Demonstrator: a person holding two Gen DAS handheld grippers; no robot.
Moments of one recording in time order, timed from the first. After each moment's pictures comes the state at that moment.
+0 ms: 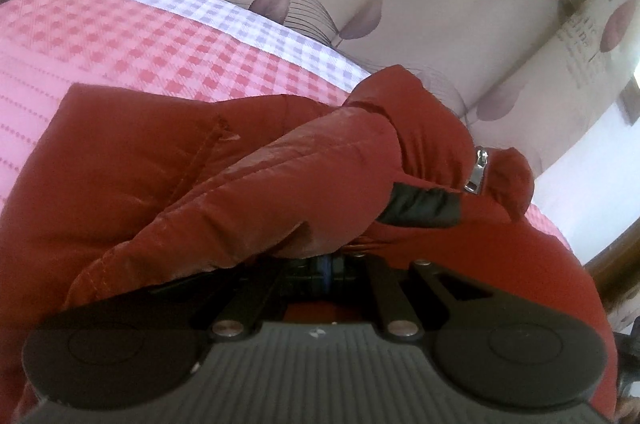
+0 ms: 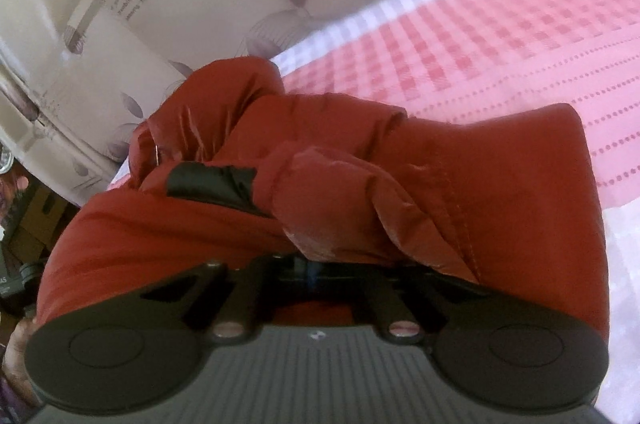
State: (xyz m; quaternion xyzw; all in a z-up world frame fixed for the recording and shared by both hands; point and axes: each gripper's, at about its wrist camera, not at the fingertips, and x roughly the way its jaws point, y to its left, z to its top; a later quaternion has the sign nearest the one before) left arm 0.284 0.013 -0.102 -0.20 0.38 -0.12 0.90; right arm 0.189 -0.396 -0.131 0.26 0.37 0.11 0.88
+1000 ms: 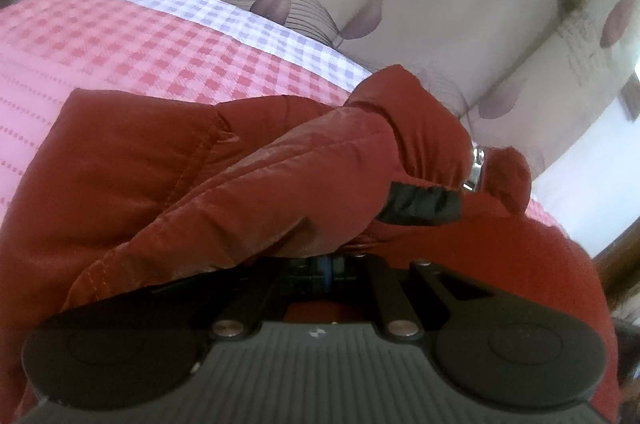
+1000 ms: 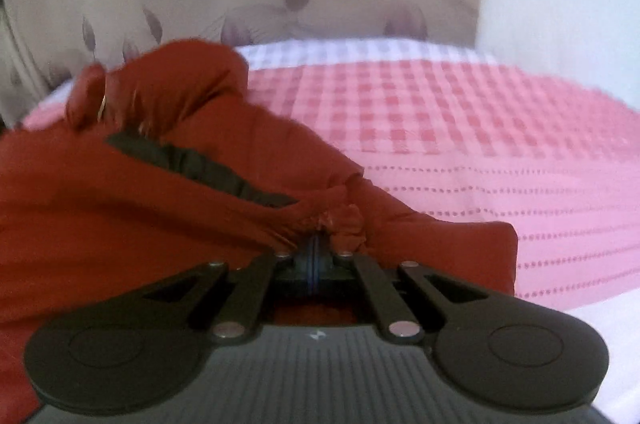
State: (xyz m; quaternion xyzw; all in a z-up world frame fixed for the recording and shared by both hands) left arm 0.282 0.013 -0.104 -0.20 0.38 -0.12 0.90; right arm 0.208 -0.371 -0.110 0.04 0.37 0.04 0.93
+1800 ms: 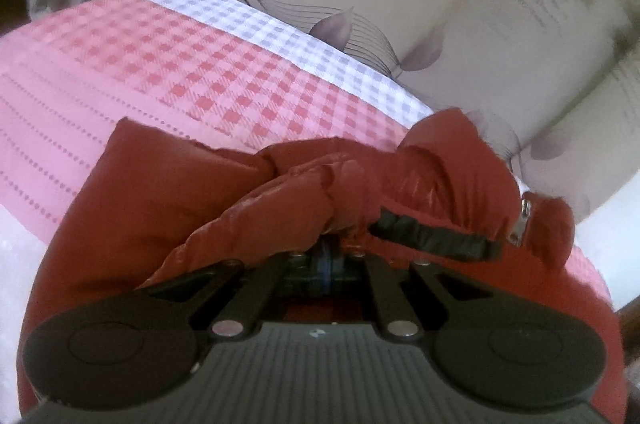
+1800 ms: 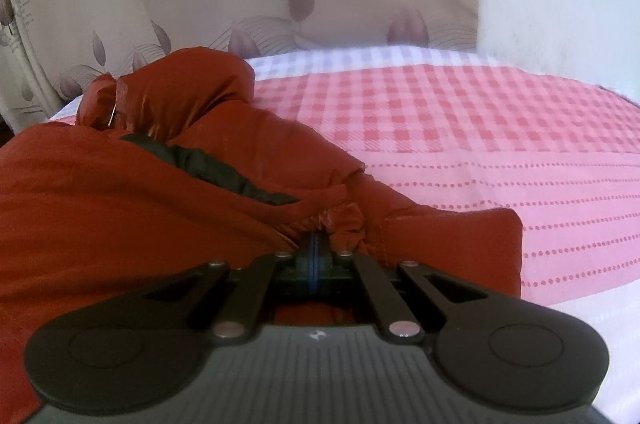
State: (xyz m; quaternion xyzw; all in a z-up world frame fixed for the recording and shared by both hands) left arm 0.290 0.021 -0.097 -0.20 0.37 -0.03 0.91; right arm 0.194 -0.378 -0.114 0.07 0.35 0.05 0.93
